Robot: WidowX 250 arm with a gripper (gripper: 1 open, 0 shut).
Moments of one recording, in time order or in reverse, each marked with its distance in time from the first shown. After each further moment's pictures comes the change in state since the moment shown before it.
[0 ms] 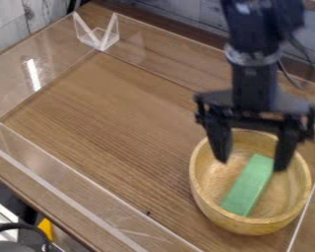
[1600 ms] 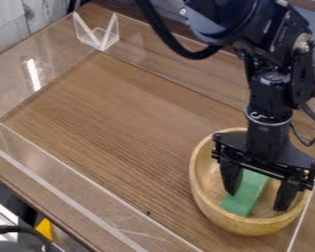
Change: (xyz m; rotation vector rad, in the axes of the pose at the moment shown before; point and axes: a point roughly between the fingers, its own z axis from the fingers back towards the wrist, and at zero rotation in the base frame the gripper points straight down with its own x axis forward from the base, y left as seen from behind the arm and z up) arm 0.017 0.009 -0.055 0.060 0.011 -0.083
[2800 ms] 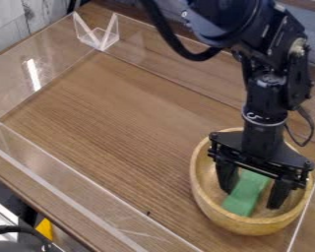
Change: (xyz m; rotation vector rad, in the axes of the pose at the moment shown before) arm 0.007 0.006 -0.008 0.018 -0.006 0.009
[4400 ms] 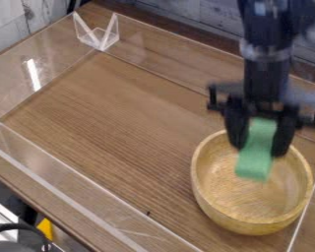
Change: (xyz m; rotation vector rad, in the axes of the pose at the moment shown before) arm 0.003 0.003 0.081 -0.077 -0.046 0.087
